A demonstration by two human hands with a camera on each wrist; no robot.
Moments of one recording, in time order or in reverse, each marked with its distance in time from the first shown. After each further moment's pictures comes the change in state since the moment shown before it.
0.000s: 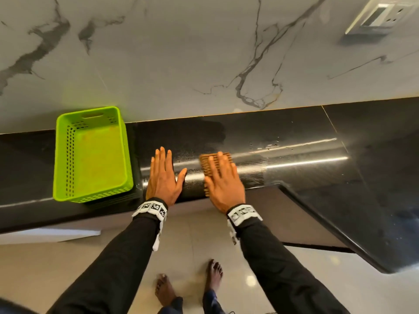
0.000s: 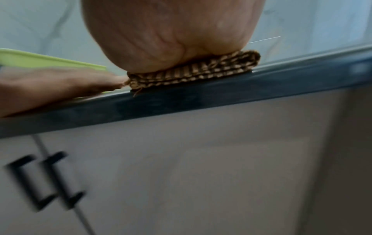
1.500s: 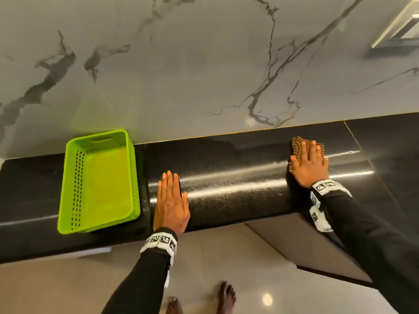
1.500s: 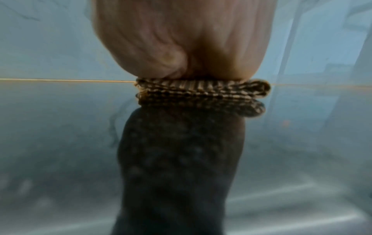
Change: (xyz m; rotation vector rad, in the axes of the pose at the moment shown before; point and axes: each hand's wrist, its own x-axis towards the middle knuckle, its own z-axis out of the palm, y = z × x) left_hand -0.008 0.015 0.005 0.014 0.009 -0.096; right_hand 0.083 0.220 -0.073 0.007 -0.153 0.502
